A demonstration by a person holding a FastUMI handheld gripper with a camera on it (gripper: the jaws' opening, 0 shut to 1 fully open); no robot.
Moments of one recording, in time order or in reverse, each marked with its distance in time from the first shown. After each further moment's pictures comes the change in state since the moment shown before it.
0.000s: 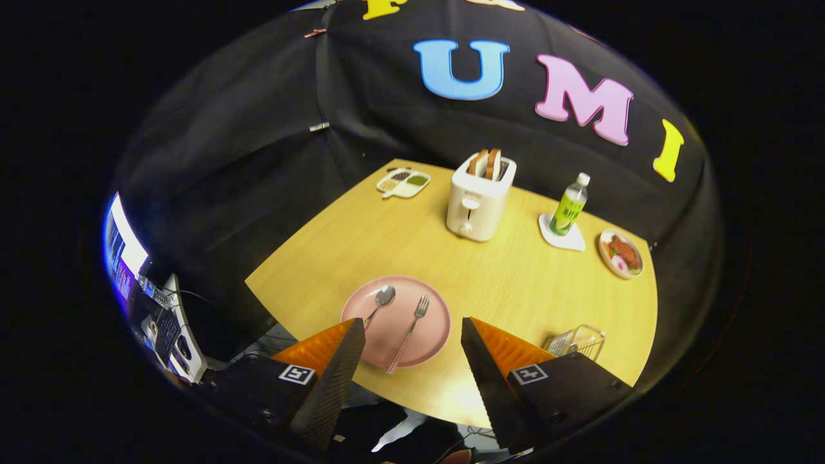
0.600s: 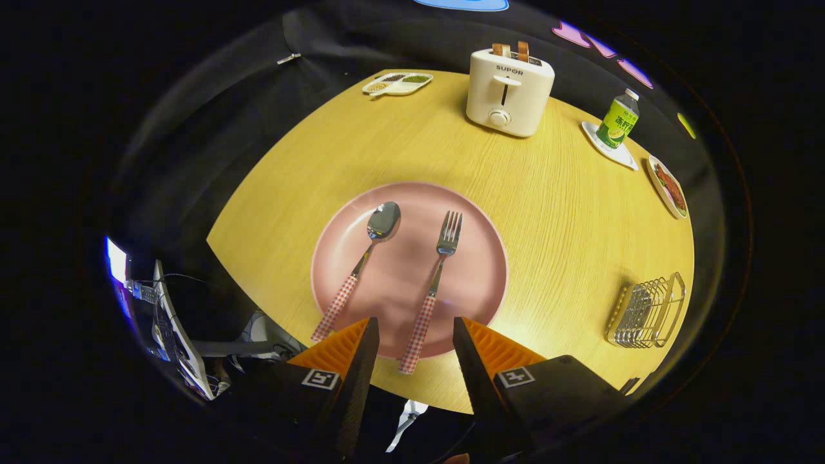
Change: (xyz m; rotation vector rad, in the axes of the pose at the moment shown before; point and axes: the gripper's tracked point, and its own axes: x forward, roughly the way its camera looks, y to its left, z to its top) arm 0.122 0.018 -0.093 0.064 0.347 -0.011
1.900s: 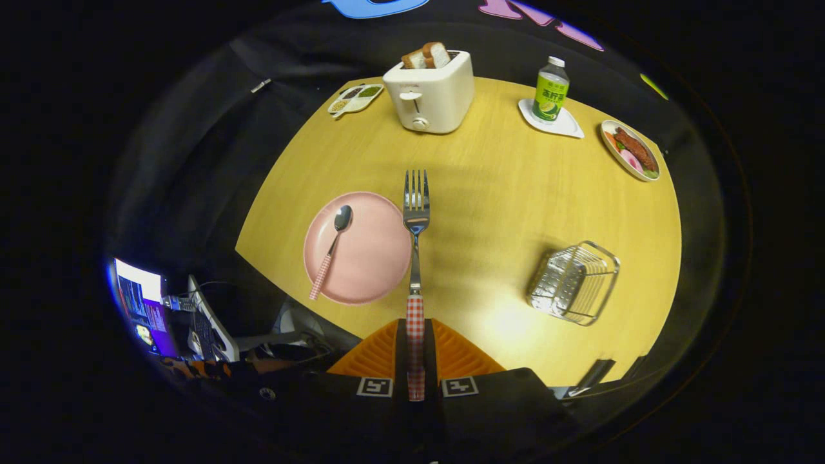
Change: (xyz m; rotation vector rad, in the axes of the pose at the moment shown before) arm -0.146 -0.132 -0.011 0.113 0.096 0.085
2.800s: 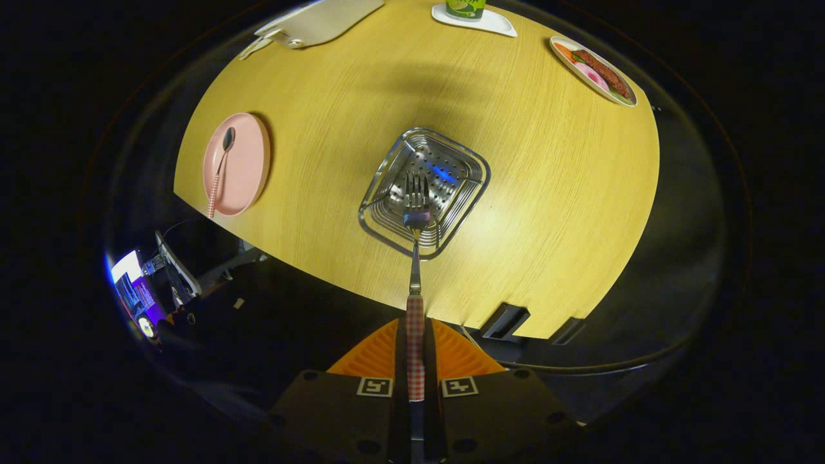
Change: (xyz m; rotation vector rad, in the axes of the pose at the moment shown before) arm -0.011 -0.171 -0.062 0.033 0.584 -0.127
